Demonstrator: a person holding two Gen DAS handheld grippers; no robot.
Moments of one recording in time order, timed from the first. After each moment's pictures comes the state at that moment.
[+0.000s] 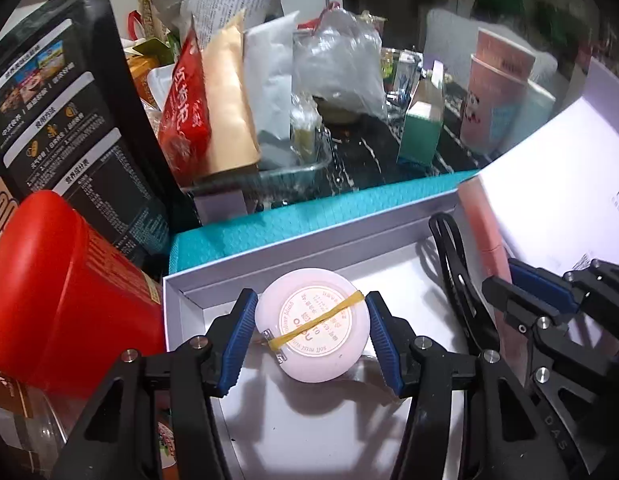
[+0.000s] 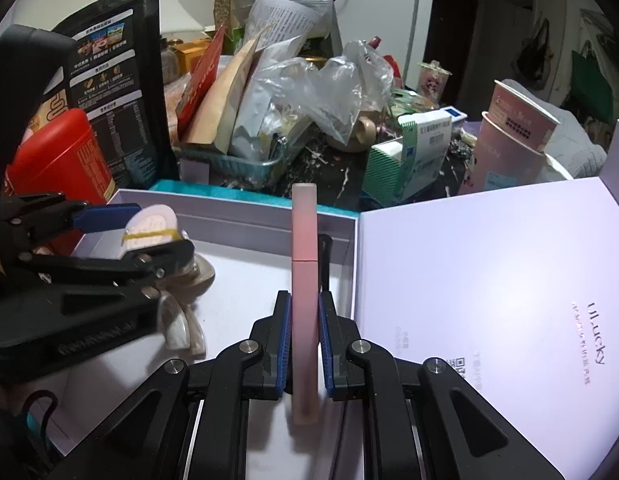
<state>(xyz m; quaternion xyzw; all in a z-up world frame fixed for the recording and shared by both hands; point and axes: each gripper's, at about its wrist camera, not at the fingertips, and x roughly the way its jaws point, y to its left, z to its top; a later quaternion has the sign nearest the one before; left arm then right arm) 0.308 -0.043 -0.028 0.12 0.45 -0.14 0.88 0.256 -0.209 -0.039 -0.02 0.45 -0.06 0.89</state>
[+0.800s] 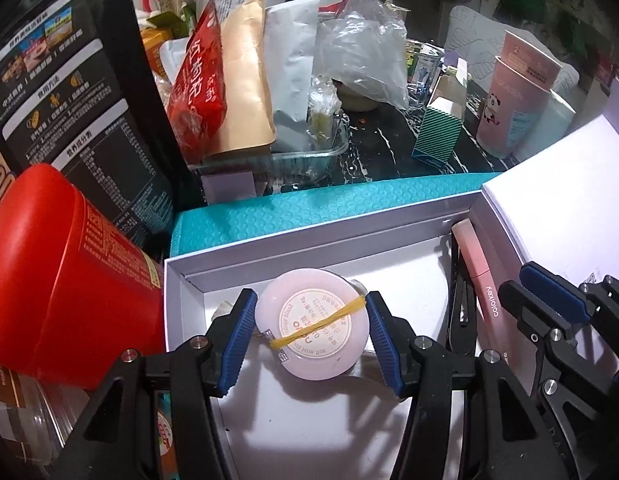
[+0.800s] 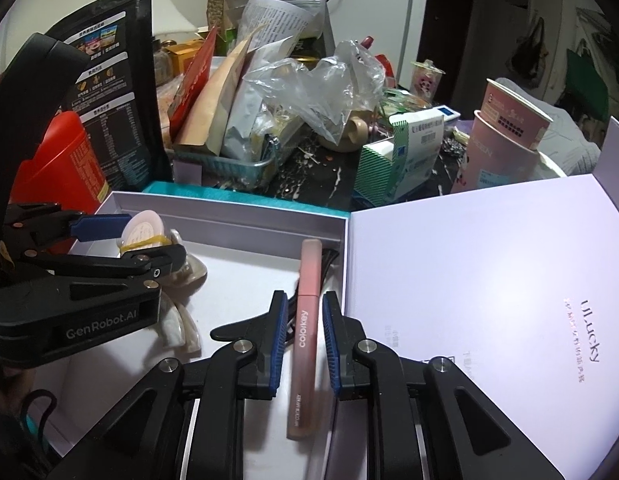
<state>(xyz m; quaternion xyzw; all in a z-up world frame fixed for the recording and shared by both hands) 0.317 -0.038 -0.031 0.08 0.48 -0.12 0.86 0.255 -0.211 -0.037 -0.02 0.44 -0.08 0.89</state>
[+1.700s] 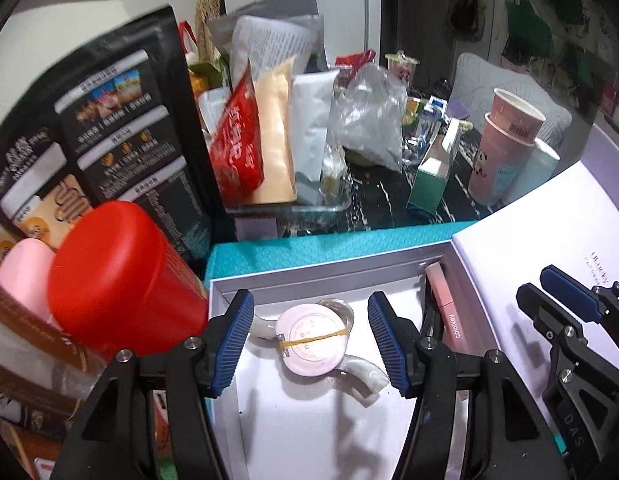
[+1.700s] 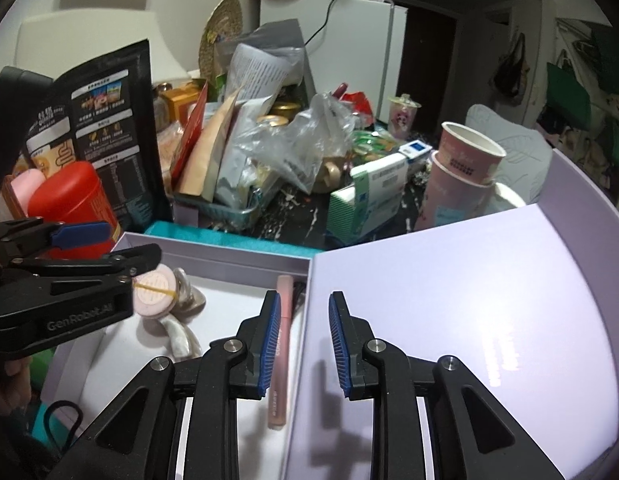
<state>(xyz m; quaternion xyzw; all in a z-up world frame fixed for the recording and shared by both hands) 0.283 -0.035 0.024 0.06 0.41 -0.09 0.90 0.225 -0.220 0.016 -0.02 0.39 -0.09 0.91</state>
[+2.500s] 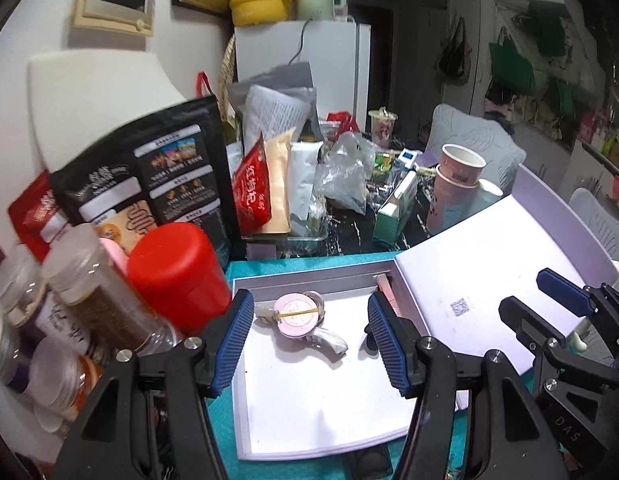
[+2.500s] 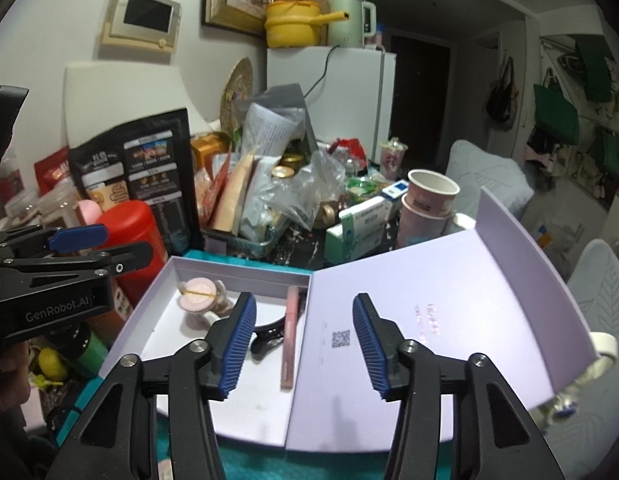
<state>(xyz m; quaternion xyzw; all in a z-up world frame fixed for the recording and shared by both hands) 0.186 -0.021 0.098 0.04 0.34 -0.11 0.93 0.134 -0.200 0.086 -0.02 0.32 -0.08 0.94</state>
